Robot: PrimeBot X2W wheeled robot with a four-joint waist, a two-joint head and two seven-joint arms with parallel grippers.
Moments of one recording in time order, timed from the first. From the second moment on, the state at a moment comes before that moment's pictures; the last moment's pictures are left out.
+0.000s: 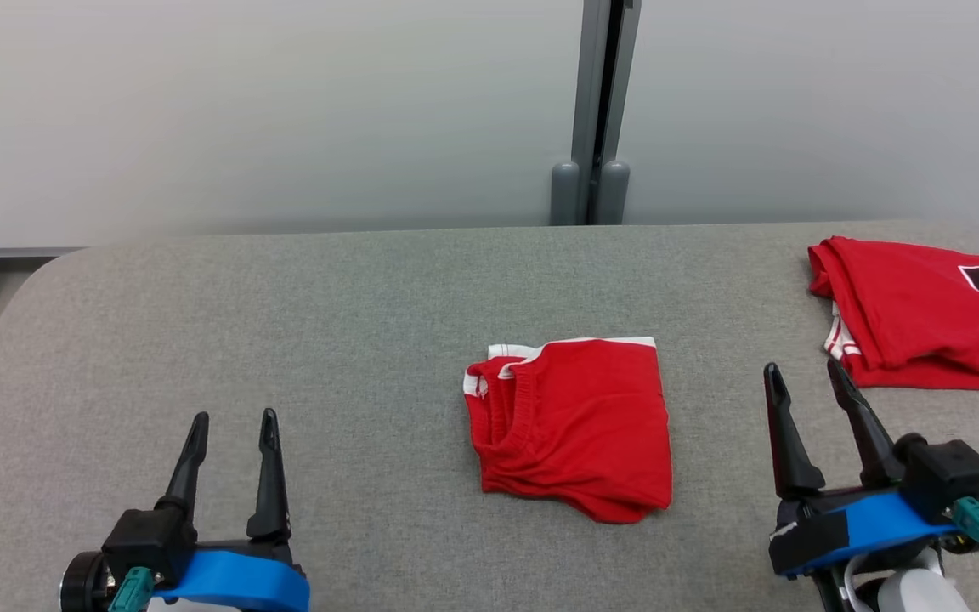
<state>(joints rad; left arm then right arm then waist) -0.03 0.06 -0.03 0.25 -0.17 -0.09 -0.26 -0.13 -0.05 0.00 0.23 0.17 0.13 -0.24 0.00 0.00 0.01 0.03</state>
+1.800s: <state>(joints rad) -0.07 0.10 -0.08 0.19 -0.18 -0.04 -0.23 -0.31 -0.05 0.01 0.32 0.11 0.13 -0.04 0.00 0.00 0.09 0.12</state>
